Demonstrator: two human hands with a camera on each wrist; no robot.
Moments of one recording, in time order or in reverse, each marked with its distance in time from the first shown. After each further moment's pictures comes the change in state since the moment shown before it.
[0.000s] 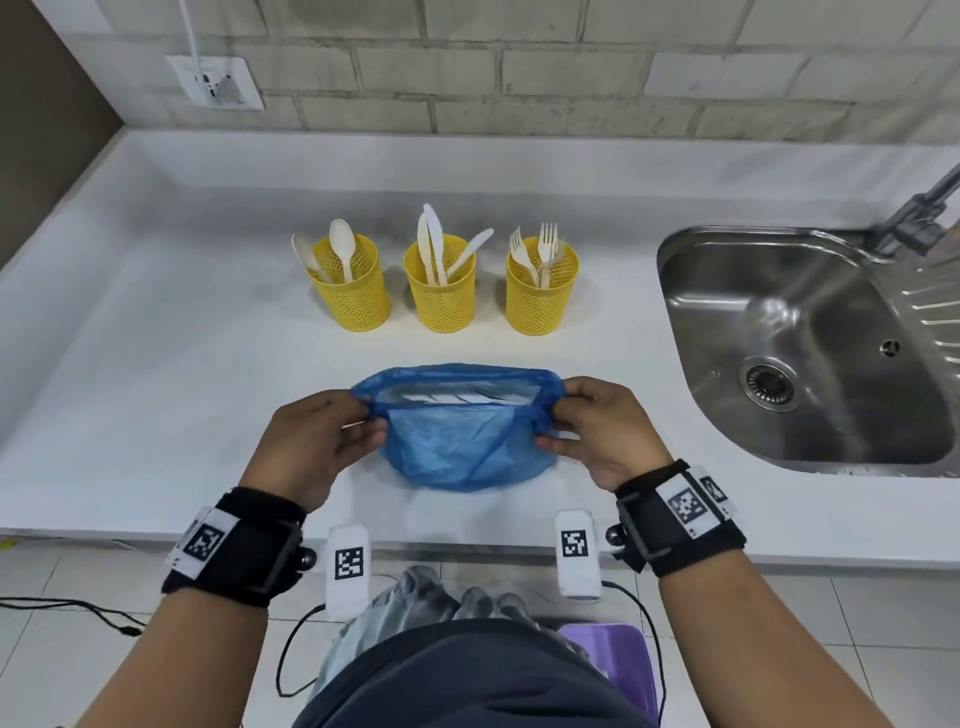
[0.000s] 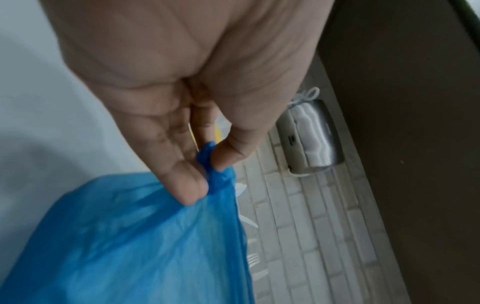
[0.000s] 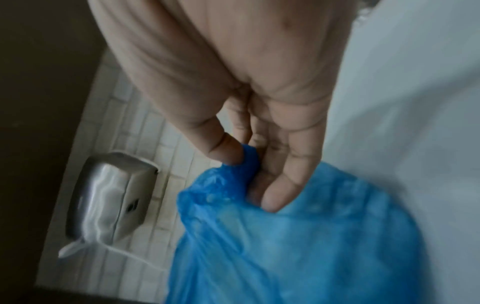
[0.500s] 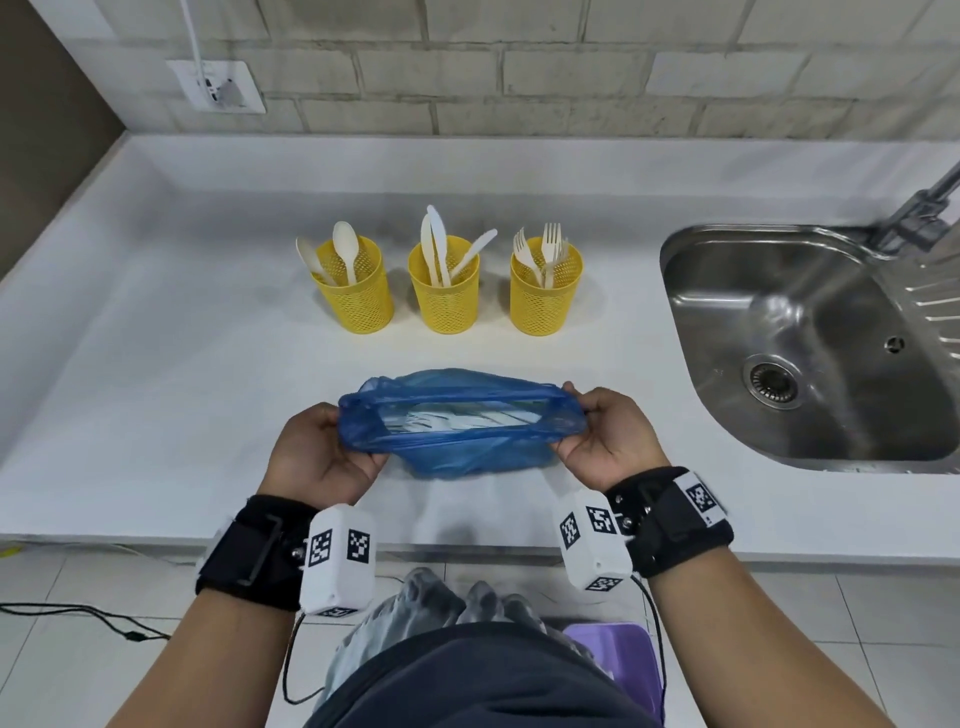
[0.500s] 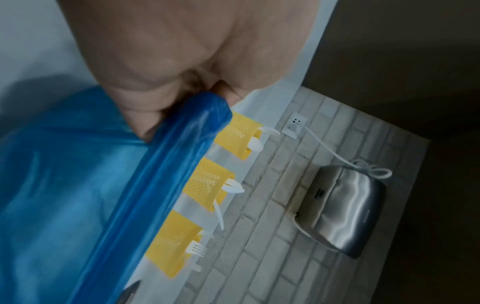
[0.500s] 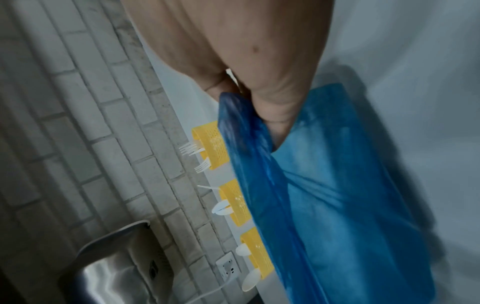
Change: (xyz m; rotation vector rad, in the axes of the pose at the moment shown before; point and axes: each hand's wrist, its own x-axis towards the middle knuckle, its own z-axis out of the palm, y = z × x) left_hand 0.011 -0.005 0.001 -0.577 -0.088 -0.324; right_hand 0.013 0.008 0.006 0.931 -0.009 0.344
